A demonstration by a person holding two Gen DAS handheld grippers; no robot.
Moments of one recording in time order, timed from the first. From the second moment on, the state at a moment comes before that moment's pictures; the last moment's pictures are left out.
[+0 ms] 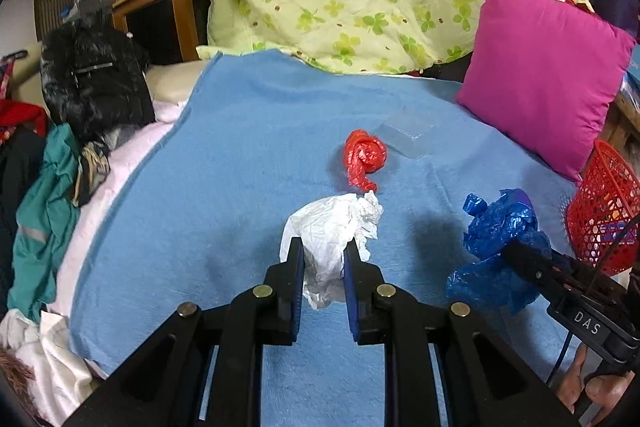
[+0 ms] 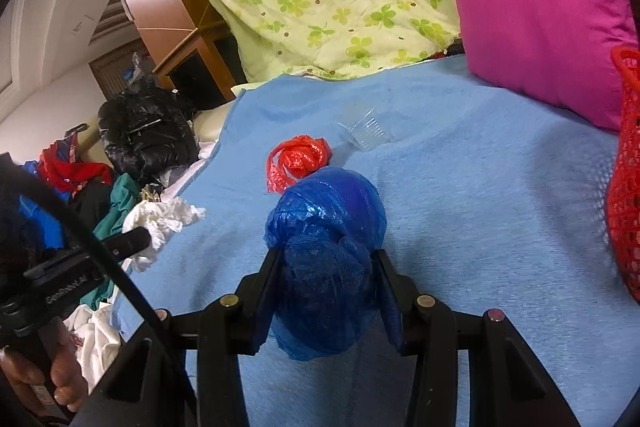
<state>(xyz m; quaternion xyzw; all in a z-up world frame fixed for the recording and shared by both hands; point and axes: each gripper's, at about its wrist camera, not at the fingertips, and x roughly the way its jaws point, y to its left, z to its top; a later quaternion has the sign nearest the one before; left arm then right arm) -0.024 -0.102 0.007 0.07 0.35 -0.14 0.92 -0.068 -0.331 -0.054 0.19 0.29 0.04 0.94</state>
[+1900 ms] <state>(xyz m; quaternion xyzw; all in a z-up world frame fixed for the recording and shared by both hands) -0.059 -0.147 0.034 0.11 0.31 -0.16 0.93 -0.114 -0.360 -0.041 0.18 0.25 0.02 0.95</state>
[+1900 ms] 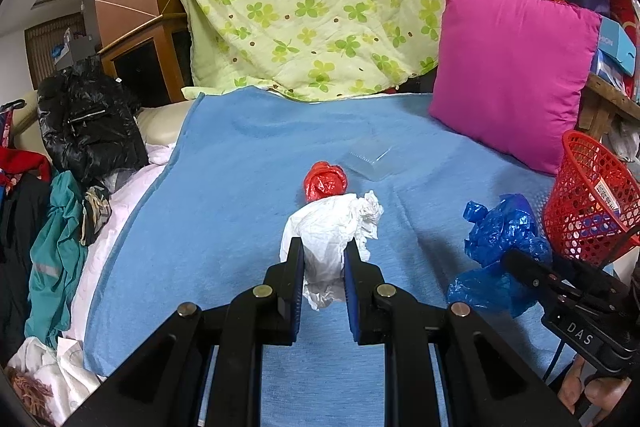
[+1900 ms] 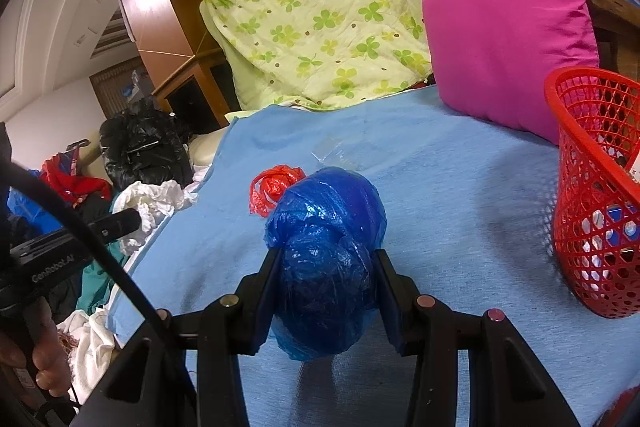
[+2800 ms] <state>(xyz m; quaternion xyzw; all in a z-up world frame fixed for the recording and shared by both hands) -0.061 -0.158 0.034 0.11 0.31 -0.17 0.93 -0.123 -0.362 -0.043 0.19 0.24 0.01 0.95</state>
